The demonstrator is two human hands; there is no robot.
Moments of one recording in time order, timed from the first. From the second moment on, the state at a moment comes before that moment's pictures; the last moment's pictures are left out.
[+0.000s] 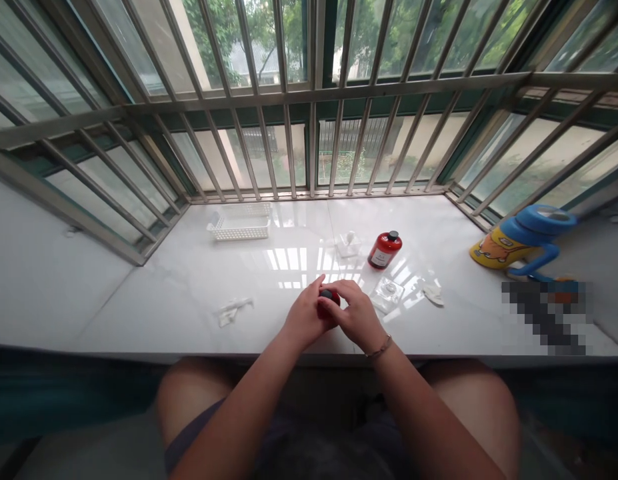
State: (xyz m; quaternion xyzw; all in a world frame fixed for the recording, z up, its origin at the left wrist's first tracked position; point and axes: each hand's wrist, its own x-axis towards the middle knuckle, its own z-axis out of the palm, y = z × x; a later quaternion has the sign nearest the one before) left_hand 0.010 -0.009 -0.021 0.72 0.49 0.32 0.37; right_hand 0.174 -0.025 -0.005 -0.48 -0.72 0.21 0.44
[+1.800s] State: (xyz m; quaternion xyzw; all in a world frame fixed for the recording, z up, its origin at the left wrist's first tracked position) left_hand 0.016 -0.008 -0.039 0.73 0.50 0.36 0.30; right_hand 0.167 -0.044 0.001 -0.52 -0.71 0.15 0.46
